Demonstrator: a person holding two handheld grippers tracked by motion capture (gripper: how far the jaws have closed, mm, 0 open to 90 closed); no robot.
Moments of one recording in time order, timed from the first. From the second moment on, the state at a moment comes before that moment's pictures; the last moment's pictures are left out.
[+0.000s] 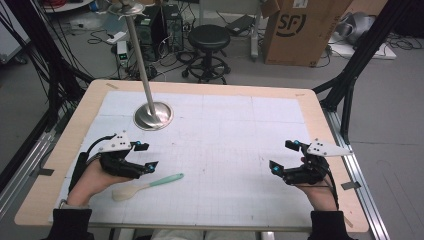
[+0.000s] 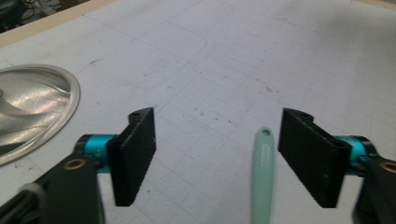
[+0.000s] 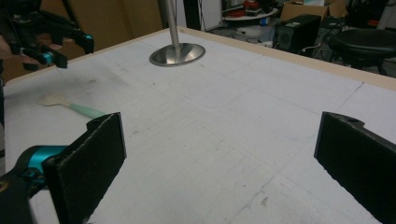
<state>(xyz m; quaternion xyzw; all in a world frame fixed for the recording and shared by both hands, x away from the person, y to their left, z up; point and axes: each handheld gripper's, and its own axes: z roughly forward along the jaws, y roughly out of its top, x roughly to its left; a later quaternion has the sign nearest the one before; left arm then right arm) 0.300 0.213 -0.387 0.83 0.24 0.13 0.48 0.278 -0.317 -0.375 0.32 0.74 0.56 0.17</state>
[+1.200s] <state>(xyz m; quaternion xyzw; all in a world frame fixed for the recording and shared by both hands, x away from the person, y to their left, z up) 0.307 0.190 -0.388 0.93 0.14 0.05 0.33 0.274 -0.322 -0.374 0.32 0.74 0.57 0.16</state>
